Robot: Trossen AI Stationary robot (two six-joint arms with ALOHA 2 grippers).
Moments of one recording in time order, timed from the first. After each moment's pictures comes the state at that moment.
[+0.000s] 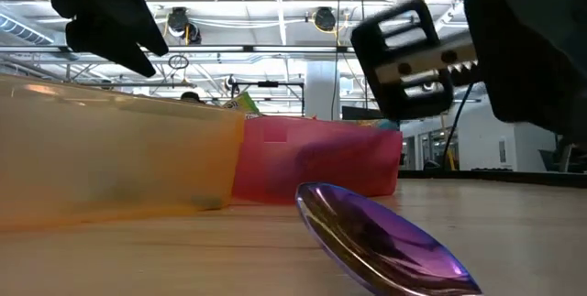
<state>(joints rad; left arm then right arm) -0.55 1.30 0.84 -0.57 -0.64 -1.02 0.60 2.00 1.04 0.36 -0.19 -0.04</state>
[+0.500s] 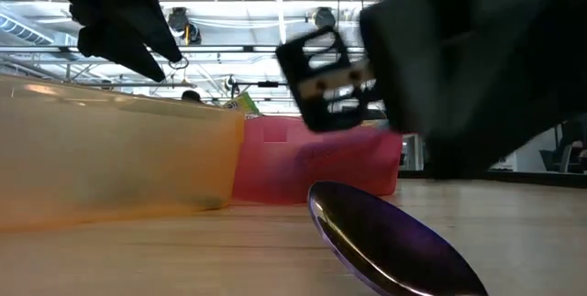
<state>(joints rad) -0.48 1.30 0.84 -0.56 -0.63 -1.01 0.49 2.06 1.11 0.39 -0.40 -0.16</state>
